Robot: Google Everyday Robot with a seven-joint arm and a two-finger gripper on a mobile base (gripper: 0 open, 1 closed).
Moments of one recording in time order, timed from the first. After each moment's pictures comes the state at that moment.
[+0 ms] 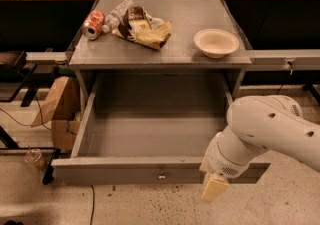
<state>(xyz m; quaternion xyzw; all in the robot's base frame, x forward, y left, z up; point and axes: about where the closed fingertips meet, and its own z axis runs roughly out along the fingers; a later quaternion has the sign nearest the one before) 0.401 -0.133 0.676 -0.64 0.76 0.07 0.10</state>
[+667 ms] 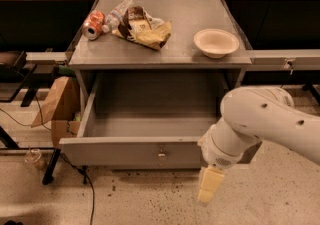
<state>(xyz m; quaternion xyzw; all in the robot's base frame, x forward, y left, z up) 0.417 -0.117 0.683 -0.64 0.76 0.08 0.11</state>
